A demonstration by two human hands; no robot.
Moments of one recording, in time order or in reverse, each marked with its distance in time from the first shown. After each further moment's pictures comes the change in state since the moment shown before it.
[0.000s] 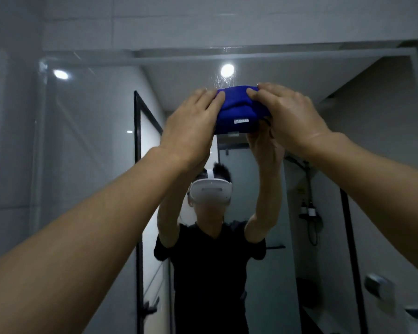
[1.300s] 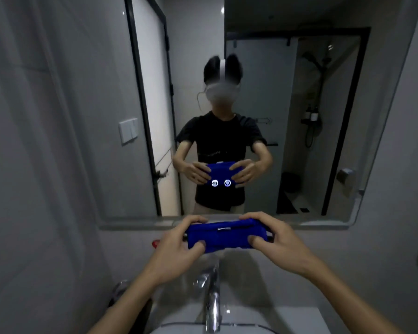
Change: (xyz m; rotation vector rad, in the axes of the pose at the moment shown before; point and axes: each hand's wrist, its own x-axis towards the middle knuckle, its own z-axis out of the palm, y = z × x) left_hand -0.378 0.229 -0.107 -1.102 -0.701 -0.849; right_hand -0.428 -0.079 -0.064 1.174 -0.826 0.629
